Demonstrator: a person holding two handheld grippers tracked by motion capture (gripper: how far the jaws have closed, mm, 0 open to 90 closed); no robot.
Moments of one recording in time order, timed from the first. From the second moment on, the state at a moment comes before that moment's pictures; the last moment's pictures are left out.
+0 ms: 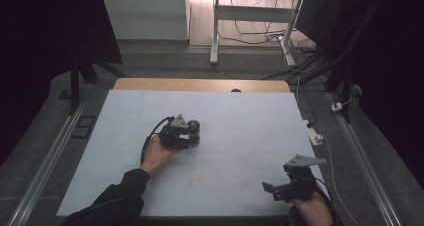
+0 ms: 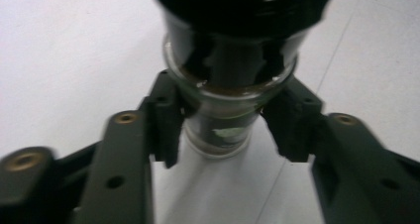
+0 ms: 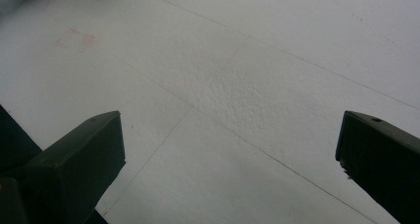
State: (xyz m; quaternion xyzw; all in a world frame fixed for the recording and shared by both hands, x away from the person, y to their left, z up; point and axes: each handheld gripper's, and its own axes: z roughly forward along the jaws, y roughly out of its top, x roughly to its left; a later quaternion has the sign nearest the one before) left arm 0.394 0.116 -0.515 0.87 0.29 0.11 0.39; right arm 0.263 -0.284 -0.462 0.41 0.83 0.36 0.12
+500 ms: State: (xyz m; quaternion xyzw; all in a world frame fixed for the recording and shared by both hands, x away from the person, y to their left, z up) left arm 0.394 0.115 -0.515 0.87 0.29 0.11 0.39; right arm 0.262 -0.284 -0.461 0.40 0.83 0.36 0.13
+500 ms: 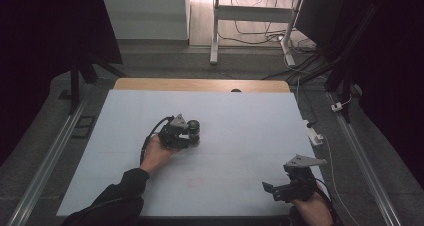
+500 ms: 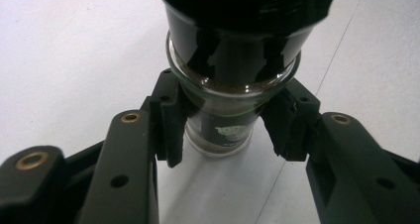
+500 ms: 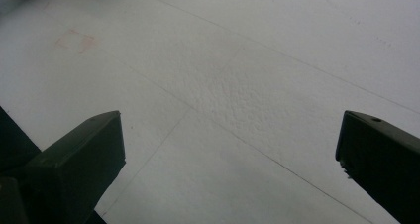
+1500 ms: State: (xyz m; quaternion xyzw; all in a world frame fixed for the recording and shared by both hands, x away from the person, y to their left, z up) left arm 0.394 0.115 -0.515 0.87 0.29 0.11 0.39; right arm 0.261 -0.265 -0.451 0.36 0.83 0.40 0.13
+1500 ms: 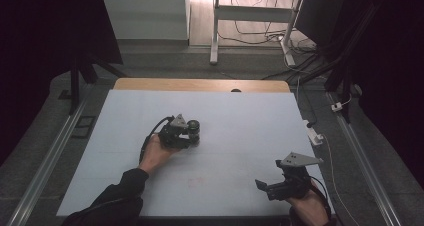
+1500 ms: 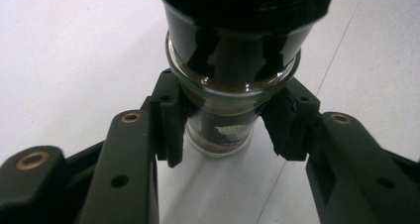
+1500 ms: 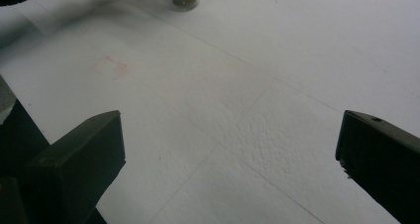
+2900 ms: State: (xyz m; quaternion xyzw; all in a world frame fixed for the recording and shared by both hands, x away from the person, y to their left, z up) left arm 0.394 0.114 -0.514 0.87 0.29 0.11 0.38; right arm 0.315 -0.165 -0.443 0.29 0.85 0.42 0.08
